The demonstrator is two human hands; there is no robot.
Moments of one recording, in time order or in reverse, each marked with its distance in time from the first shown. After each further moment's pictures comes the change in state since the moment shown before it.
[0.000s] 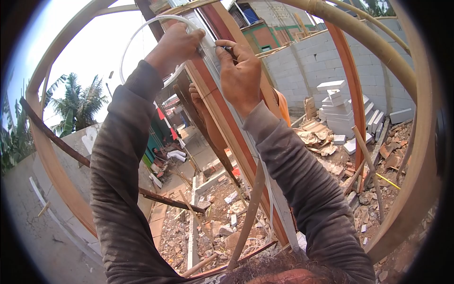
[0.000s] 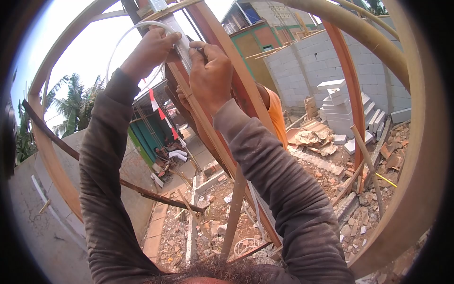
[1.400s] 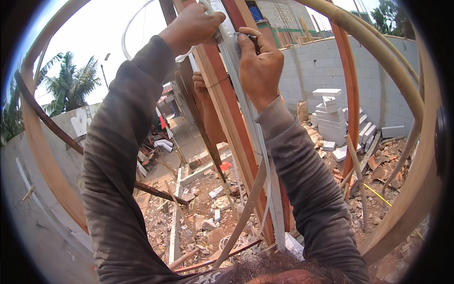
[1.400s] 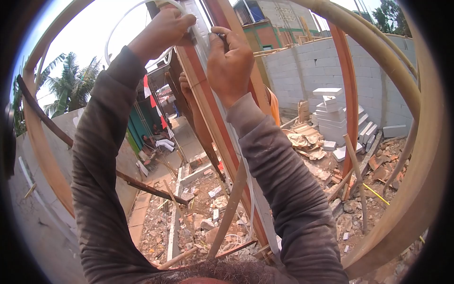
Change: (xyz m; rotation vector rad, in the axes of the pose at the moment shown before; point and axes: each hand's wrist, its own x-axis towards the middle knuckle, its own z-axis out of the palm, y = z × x) left_hand -0.009 0.021 -0.003 -0.472 0.073 -0.285; right_hand 0.005 0.002 -0.004 -0.085 -0.010 -0.081
